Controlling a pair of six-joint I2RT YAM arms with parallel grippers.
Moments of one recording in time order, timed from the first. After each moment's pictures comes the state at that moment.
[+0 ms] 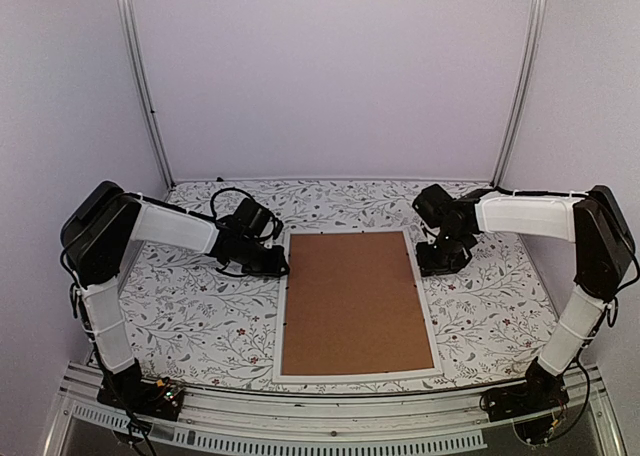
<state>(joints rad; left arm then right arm) -0.61 1.92 1.08 -0.14 0.13 -0.46 0.59 1.73 1.18 -0.75 0.14 0.48</state>
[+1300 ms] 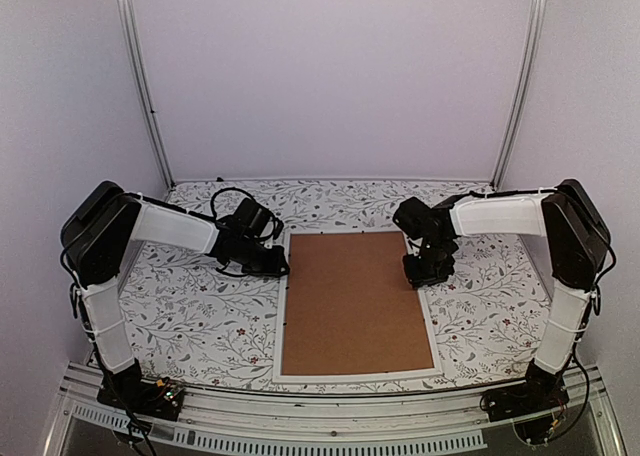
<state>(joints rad) -0.61 1.92 1.08 -0.14 0.13 -0.45 0.65 1.88 1.25 -0.81 0.17 0.48</state>
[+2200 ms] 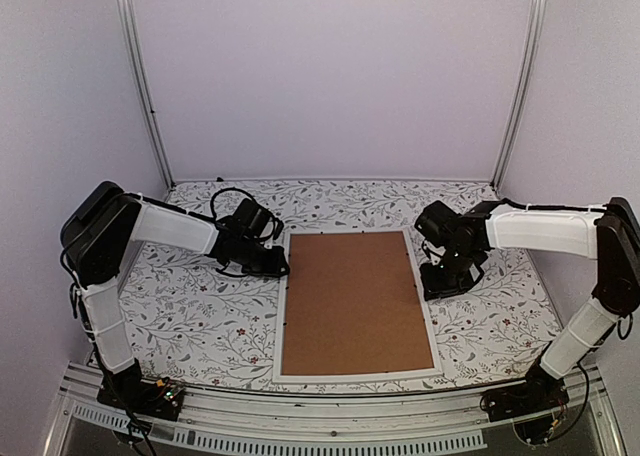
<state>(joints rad) -0.61 1.92 1.07 -0.12 0.12 -0.44 0.67 1.61 1.06 -0.84 0.08 0.51</state>
